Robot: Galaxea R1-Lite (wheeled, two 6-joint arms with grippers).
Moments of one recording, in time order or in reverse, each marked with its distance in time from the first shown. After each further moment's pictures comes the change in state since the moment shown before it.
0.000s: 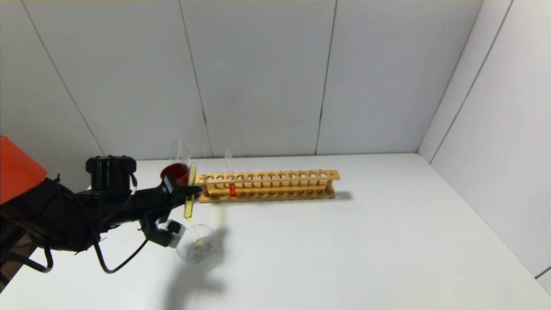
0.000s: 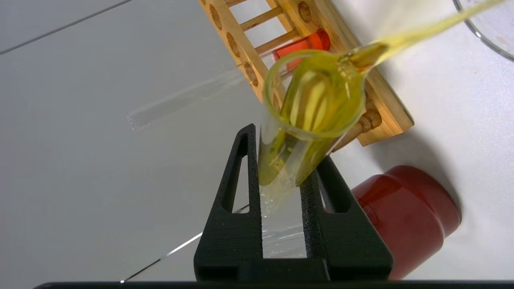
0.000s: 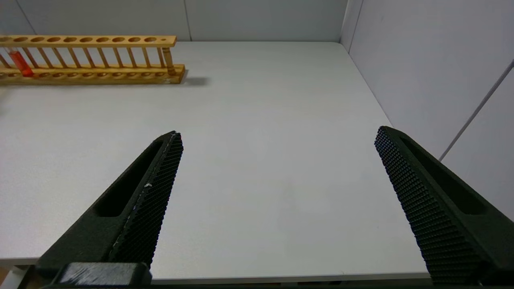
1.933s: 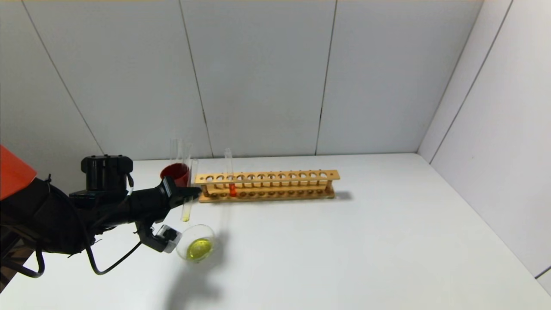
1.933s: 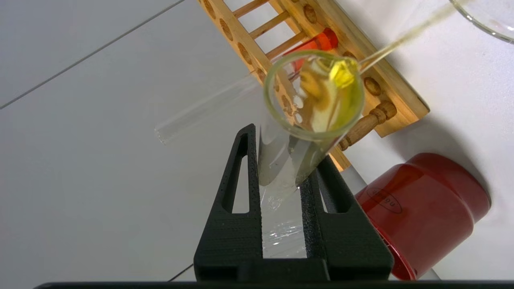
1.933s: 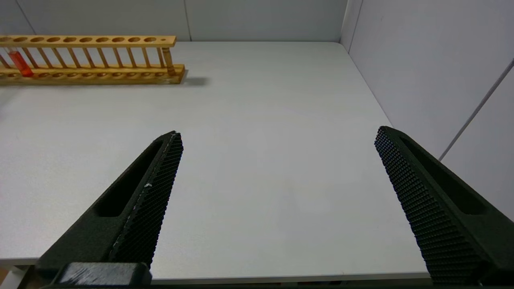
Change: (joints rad) left arm -0.007 -0.042 0.024 0.021 -0.007 0.124; right arm 0.000 0.000 0.000 0.000 0.000 0.000
